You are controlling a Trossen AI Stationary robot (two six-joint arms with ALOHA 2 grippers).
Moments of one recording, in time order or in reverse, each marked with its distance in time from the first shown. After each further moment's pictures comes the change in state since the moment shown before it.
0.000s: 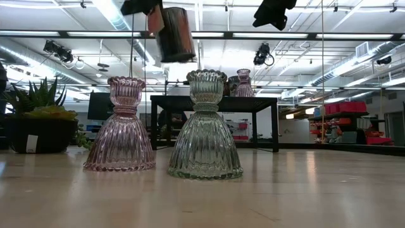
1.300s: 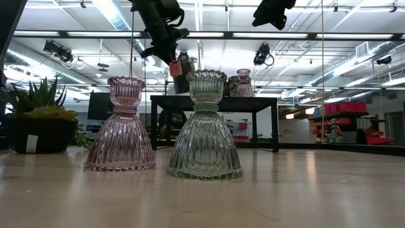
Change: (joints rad) left arm 0.605 0.247 0.124 0.209 0.253 0.275; right arm 0.000 0.000 0.000 0.010 0.000 0.002
